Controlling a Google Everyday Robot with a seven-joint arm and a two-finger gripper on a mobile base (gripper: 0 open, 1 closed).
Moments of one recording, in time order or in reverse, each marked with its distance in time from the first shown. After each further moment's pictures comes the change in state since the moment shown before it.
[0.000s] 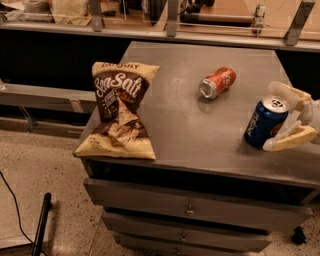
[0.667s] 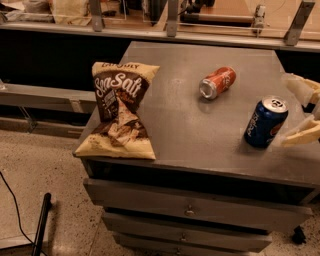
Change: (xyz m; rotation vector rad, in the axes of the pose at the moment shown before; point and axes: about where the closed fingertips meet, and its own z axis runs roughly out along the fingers) arm -0.018 -0.002 -0.017 0.037 0.073 -0.074
